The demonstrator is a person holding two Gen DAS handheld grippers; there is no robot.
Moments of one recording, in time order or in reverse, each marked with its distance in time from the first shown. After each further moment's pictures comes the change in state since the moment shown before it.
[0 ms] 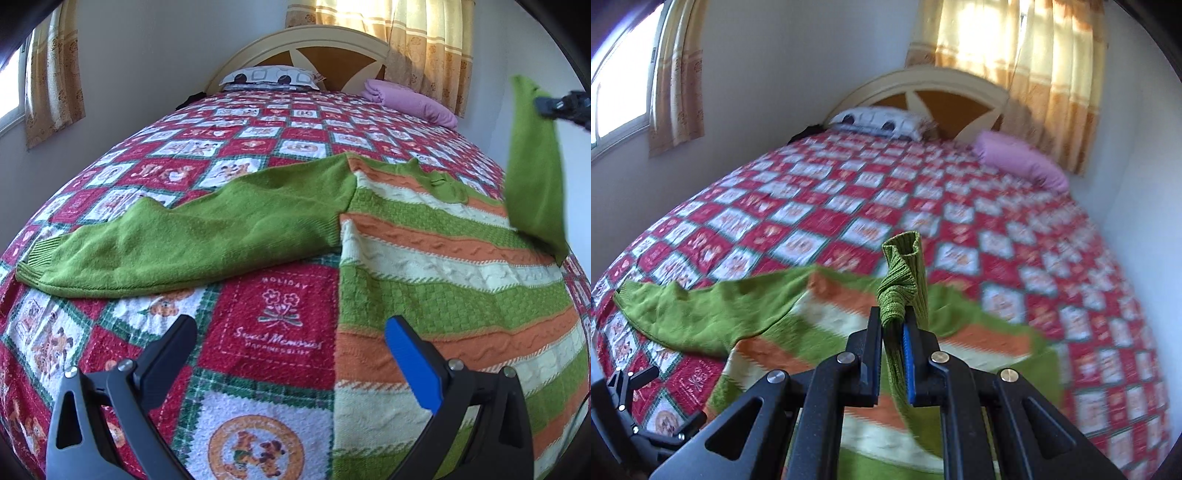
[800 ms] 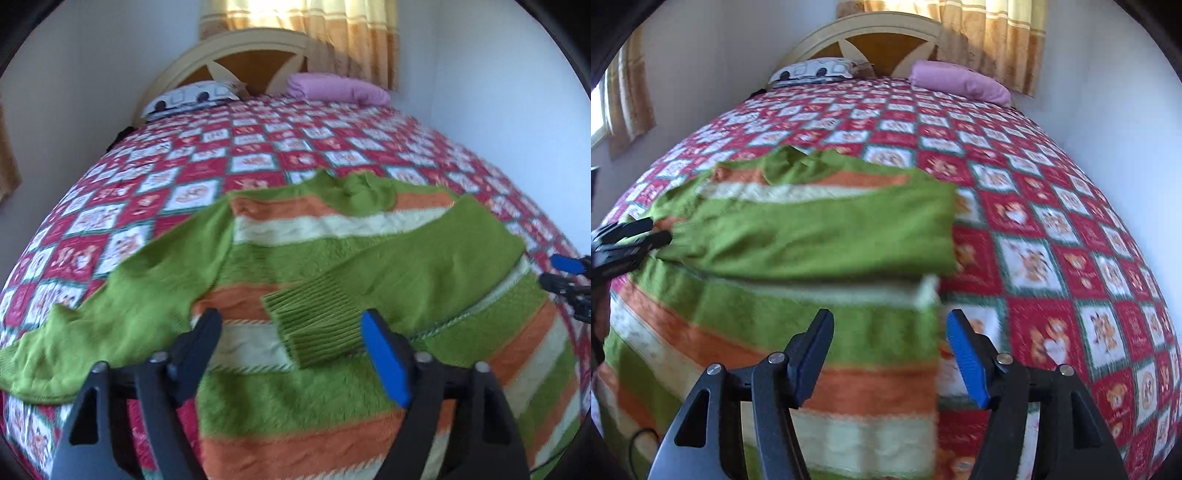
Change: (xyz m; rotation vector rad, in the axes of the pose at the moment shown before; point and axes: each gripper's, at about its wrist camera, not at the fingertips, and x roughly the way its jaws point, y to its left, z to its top) left arm 0.031 -0.106 0.058 0.257 0.010 -0.130; right arm -0.052 -0.170 -0.157 0.149 0.162 -0.124
